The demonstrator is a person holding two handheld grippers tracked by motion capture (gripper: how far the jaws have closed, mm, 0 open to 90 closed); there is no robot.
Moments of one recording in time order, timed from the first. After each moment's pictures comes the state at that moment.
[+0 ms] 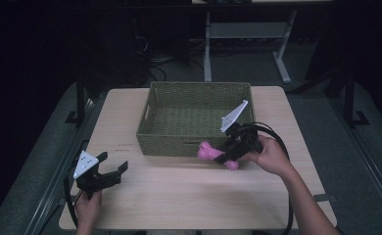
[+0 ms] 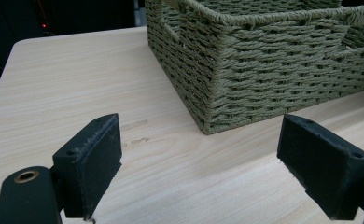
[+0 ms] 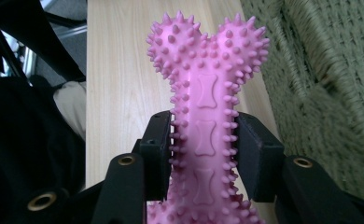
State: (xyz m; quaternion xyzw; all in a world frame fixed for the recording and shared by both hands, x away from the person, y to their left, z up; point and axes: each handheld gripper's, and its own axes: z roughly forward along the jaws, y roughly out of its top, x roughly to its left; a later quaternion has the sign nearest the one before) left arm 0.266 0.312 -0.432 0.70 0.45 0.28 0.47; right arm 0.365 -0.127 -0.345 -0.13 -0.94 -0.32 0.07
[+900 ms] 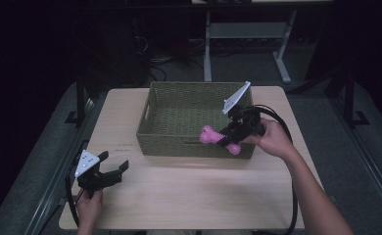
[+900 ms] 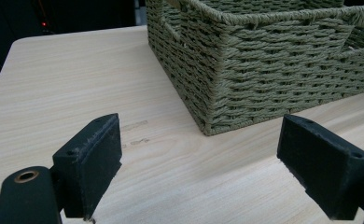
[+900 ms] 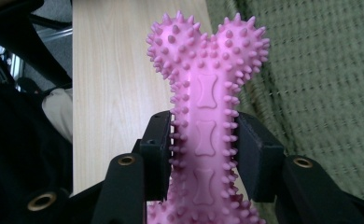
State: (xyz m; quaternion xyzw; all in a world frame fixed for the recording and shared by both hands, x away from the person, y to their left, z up) left arm 0.269 0.310 -0.433 0.70 0.45 0.28 0.47; right arm 0.395 -0.132 -0.313 -0.13 -0.94 -0.32 0.06
